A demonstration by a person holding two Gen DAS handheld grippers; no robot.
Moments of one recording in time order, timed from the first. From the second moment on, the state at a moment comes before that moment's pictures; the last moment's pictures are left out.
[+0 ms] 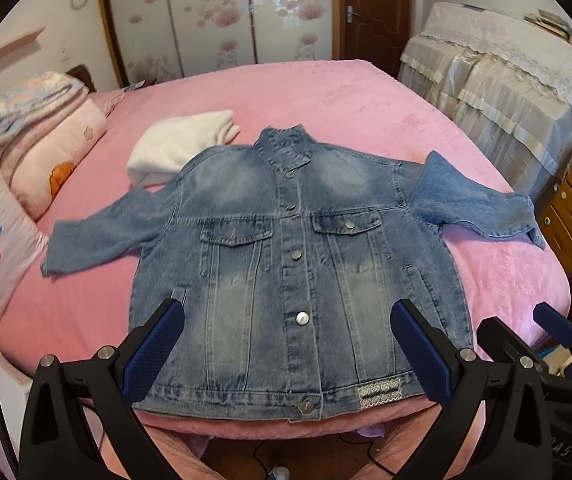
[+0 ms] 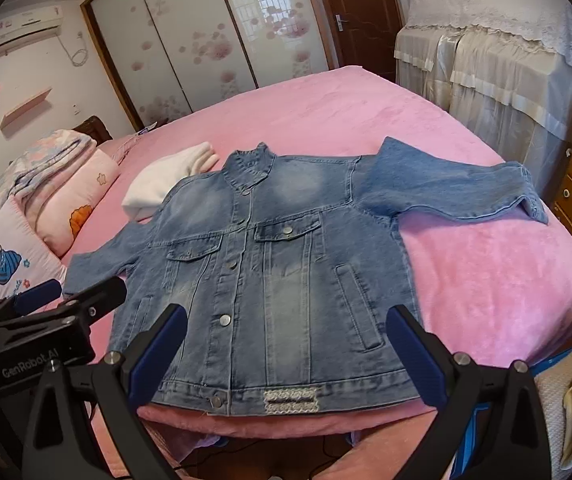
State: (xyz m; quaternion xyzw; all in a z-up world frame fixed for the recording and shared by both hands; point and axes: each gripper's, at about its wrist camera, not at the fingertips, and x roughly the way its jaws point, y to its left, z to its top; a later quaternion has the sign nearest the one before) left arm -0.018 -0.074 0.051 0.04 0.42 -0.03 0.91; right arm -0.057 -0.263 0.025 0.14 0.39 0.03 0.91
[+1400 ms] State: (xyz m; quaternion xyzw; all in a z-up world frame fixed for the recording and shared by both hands) left arm 0.179 -0.338 -0.029 0.21 0.40 -0.11 0.88; right arm 0.046 -0.575 -0.091 0.38 0.34 -0.19 0.84
